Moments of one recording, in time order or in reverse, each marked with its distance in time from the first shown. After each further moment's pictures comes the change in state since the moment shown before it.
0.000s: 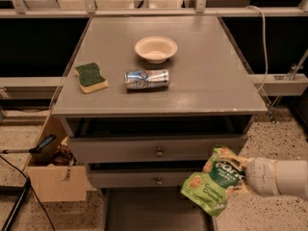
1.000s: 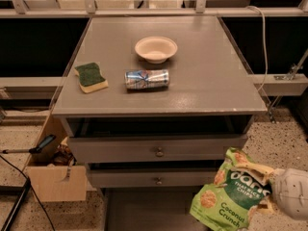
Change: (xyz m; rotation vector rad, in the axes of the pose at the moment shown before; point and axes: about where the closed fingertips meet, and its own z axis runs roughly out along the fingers) arm -0.073 0.020 -0.082 0.034 -0.045 -0.096
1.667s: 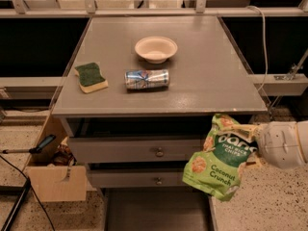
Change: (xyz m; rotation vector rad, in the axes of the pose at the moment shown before) arm -0.022 -0.089 0.009 -0.076 -0.006 -0.125
